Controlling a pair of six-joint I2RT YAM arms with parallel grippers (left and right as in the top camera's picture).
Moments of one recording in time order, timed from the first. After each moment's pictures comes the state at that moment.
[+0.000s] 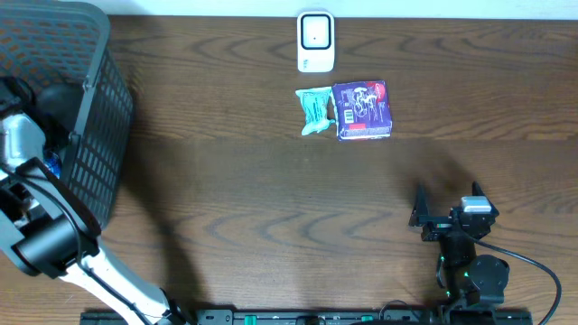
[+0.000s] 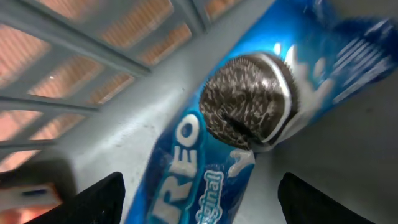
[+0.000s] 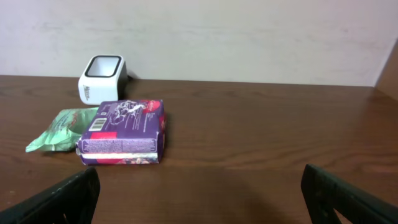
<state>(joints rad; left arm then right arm) 0.62 2.09 1.53 -0.63 -0.27 -0.18 -0.02 0.01 0.01 -0.07 -0.03 -0.01</state>
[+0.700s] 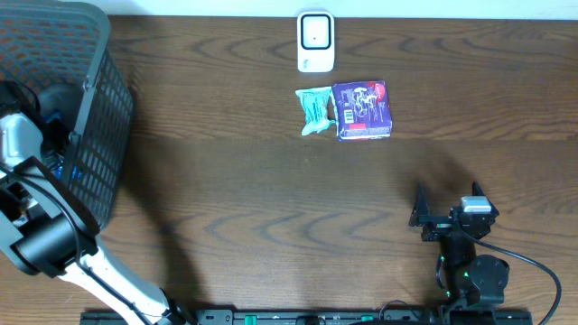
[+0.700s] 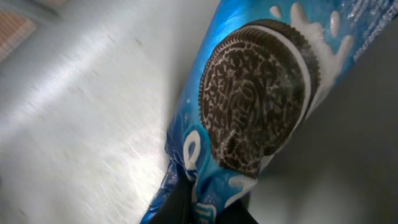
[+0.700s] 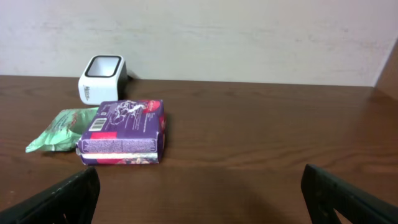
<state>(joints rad) 0.63 2.10 1.56 -0.73 -0.09 -0.17 -0.02 0.01 0.01 -0.07 -0.03 -0.01</state>
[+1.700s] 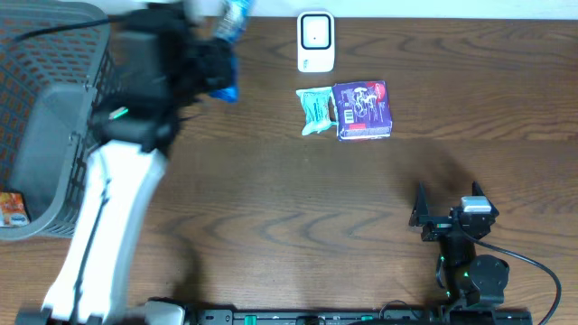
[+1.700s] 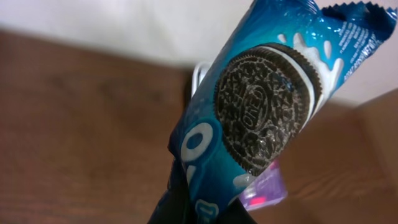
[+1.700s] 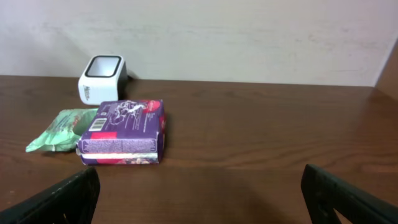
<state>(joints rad) -0.21 1.48 1.52 -0.61 0.19 -0.42 -0.02 0.01 0.01 -0.07 -0.03 -0.01</state>
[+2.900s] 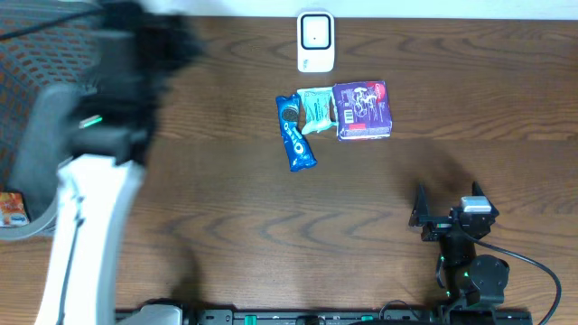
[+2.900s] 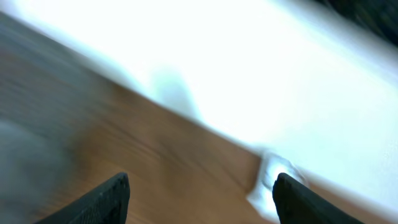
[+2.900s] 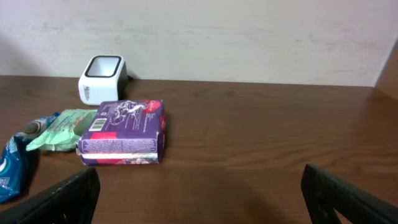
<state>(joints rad) -0.05 1.38 1.56 -0.58 -0.19 -0.48 -0.02 0.01 0.01 -0.07 -0.03 -0.01</state>
